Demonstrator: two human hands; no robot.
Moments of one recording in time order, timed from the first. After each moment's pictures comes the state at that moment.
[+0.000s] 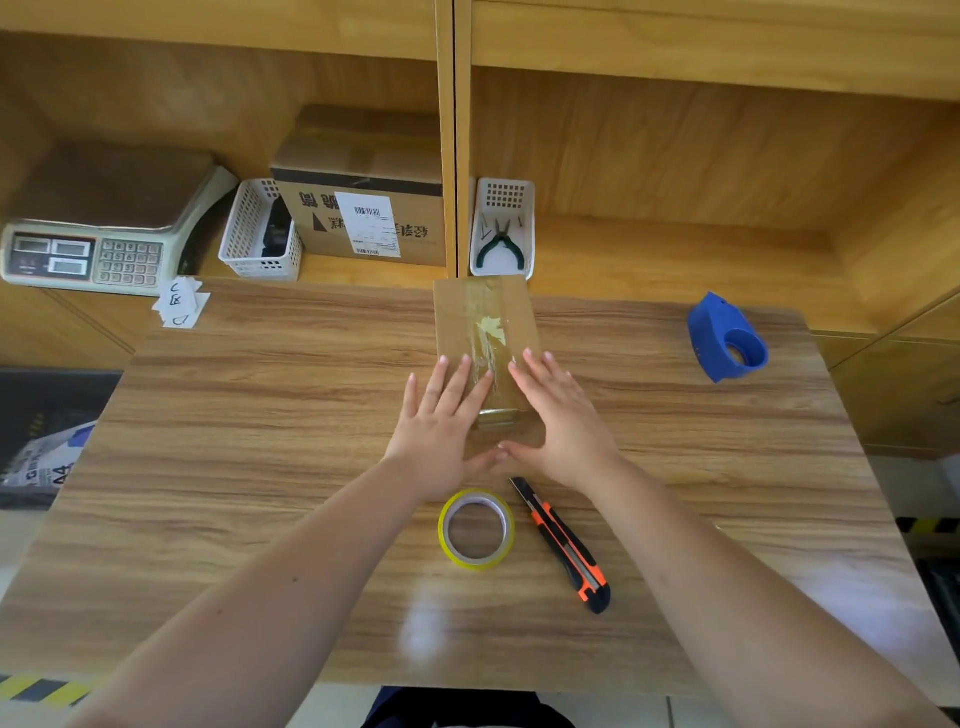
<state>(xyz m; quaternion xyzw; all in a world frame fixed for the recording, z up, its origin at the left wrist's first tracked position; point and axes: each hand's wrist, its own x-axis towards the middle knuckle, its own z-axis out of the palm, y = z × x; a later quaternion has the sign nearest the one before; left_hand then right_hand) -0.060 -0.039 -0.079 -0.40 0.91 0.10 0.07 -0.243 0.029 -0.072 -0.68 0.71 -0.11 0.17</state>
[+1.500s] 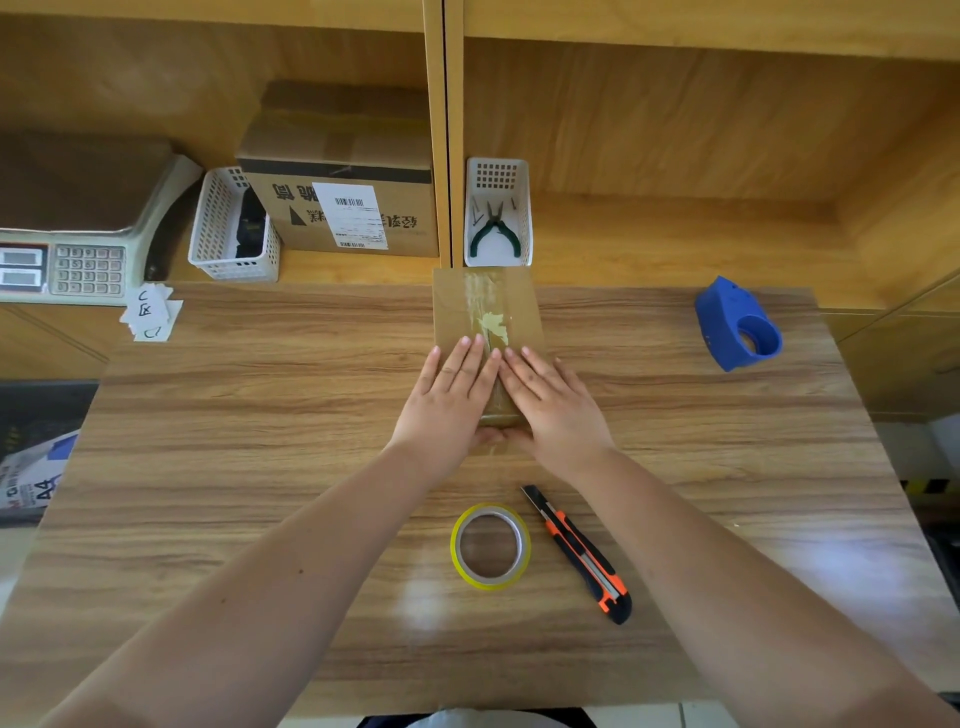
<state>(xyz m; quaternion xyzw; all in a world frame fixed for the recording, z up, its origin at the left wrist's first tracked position) -0.077 -0.085 -0.080 -0.34 0.94 -0.02 0.08 -0.236 -0.010 -0.091 -0.72 0.69 -0.04 0.03</state>
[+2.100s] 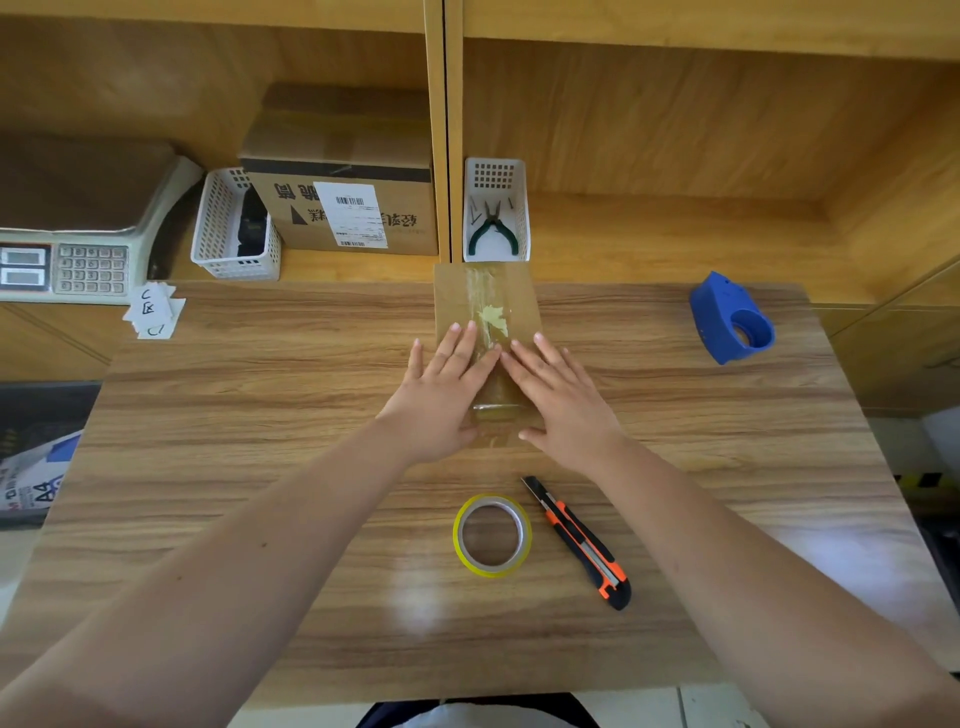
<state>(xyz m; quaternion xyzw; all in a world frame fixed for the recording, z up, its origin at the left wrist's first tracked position) -0.062 -0.095 -0.057 -0.30 0.94 0.10 0.09 -0.237 0.003 -0.065 -0.72 0.69 -0.06 0.10</state>
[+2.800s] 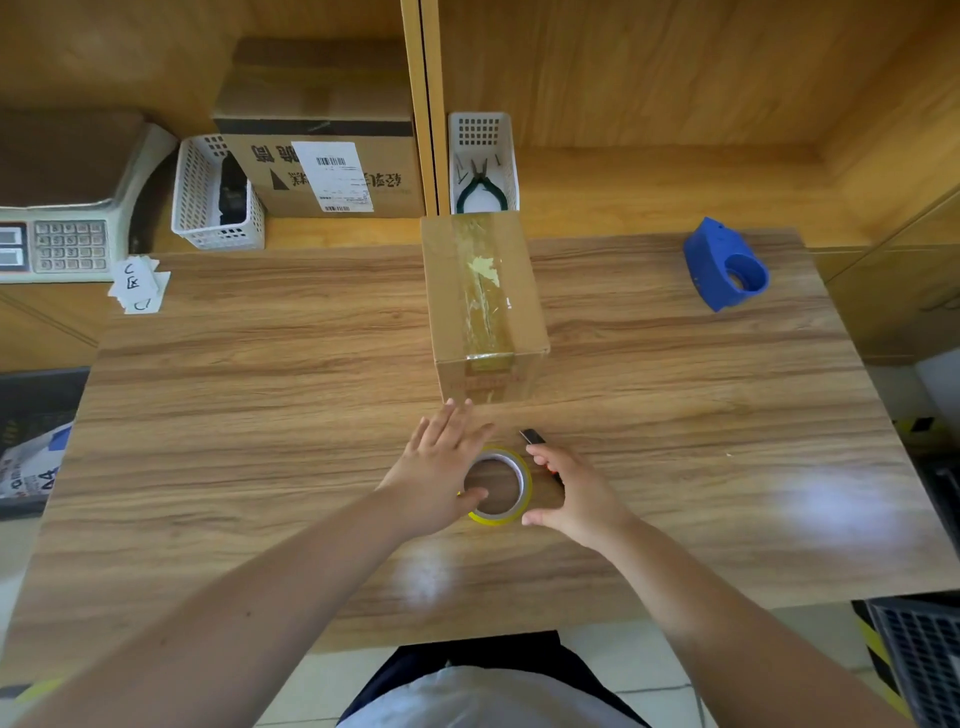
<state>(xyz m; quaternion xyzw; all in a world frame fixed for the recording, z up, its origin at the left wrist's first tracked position) -0.011 -0.004 -0.114 -0.29 0.92 0.22 0.13 -0.195 0.125 -0.139 -0.45 0.77 -0.17 0.42</state>
